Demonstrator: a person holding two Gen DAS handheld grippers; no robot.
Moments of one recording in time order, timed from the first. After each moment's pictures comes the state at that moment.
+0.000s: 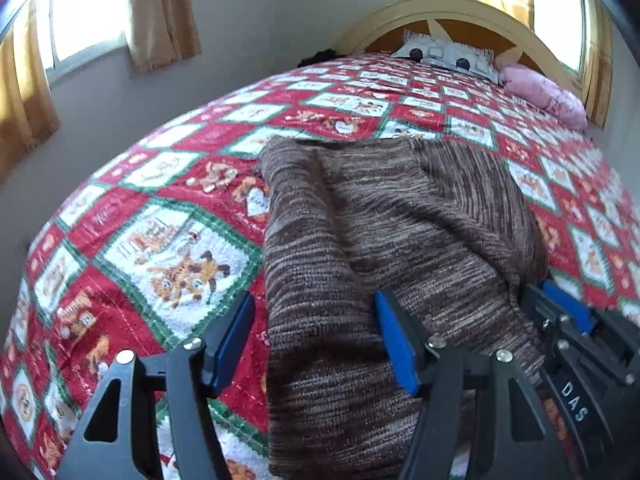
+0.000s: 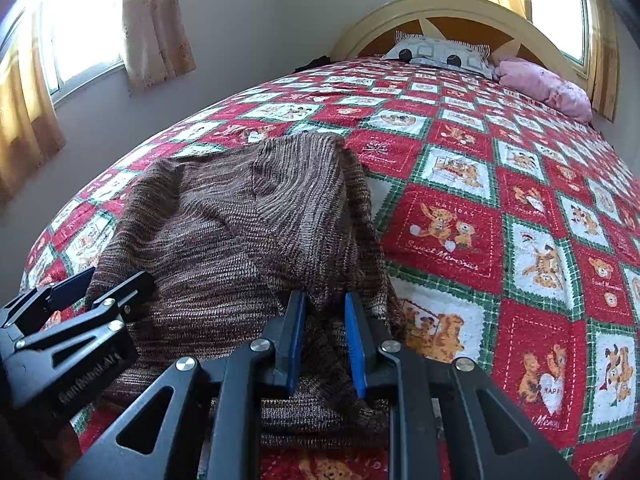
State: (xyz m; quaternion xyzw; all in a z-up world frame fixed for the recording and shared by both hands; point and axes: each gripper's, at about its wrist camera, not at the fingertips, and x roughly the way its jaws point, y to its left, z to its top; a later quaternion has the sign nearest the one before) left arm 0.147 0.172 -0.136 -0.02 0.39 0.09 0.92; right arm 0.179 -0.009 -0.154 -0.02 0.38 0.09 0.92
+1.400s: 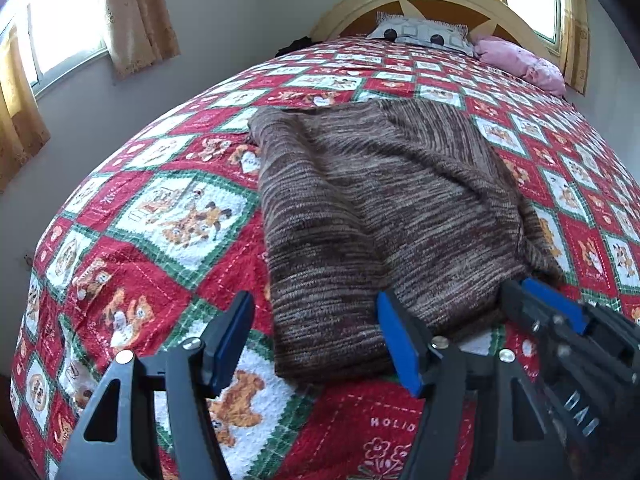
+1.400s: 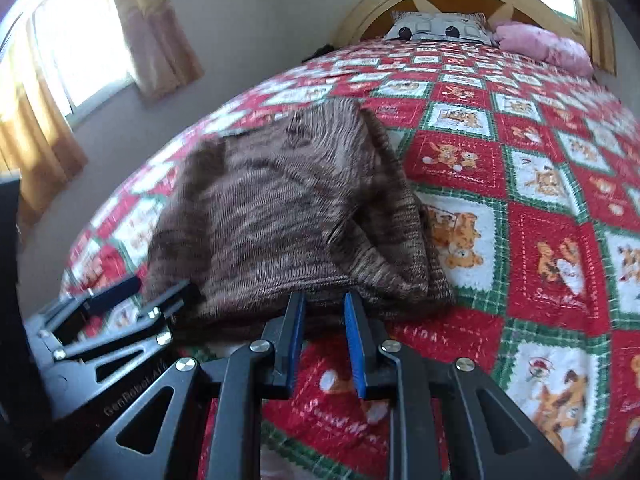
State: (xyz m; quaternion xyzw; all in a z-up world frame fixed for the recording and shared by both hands) left arm 0.098 0.160 -0.138 0.00 0.42 0.06 0.91; right arm 0.122 -0.019 -0.161 0.07 0.40 0.13 0.90
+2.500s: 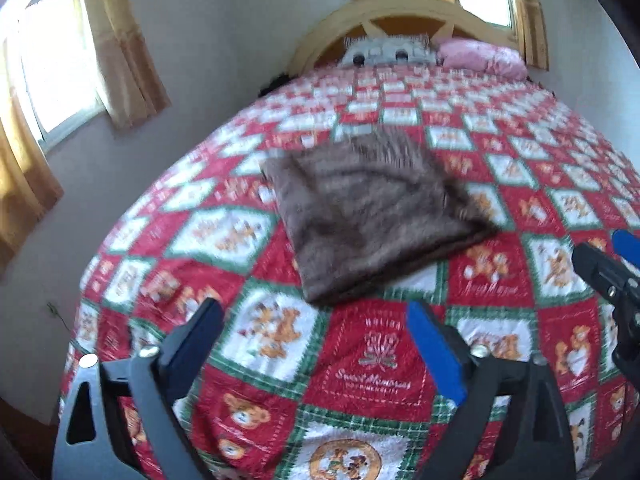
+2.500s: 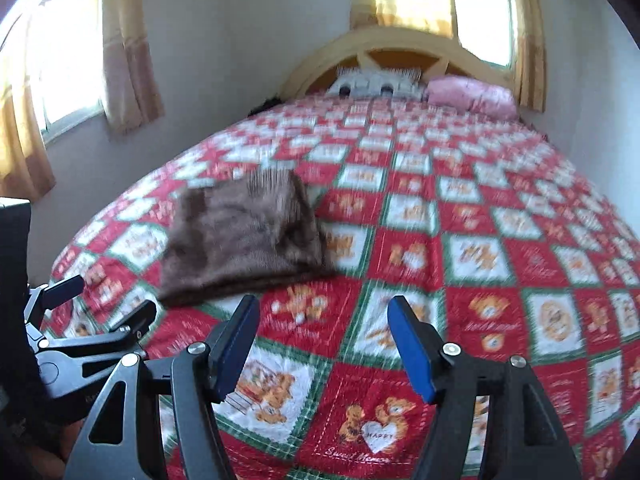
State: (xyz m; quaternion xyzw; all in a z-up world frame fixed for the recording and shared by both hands) left arm 0.005 0.152 -0.073 0.08 0.35 0.03 0.93; right arm -0.015 -0.040 -0.067 0.01 0.31 0.00 0.95
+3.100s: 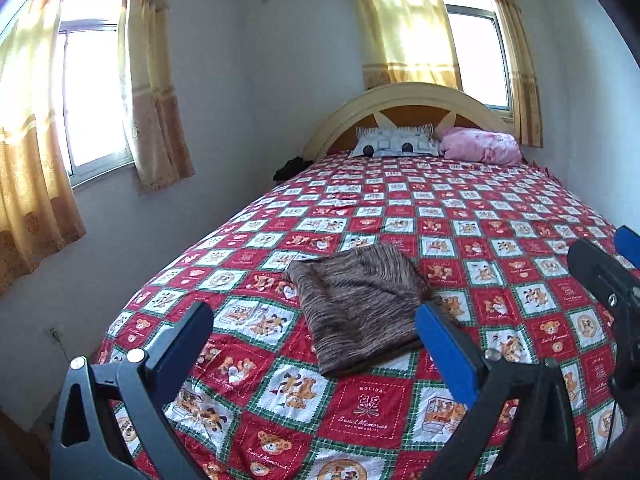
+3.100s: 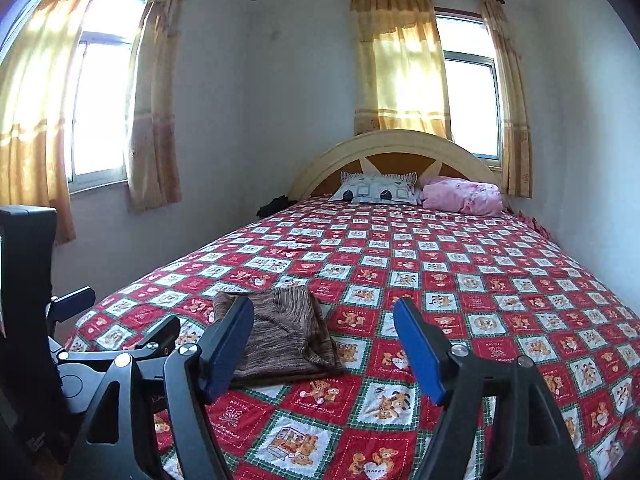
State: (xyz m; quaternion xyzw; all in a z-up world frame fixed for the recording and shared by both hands) left arm -0.050 0.157 0.008 0.04 0.22 0.03 0.98; right arm -0.087 -0.014 0.024 0.00 0.14 0.00 0.99
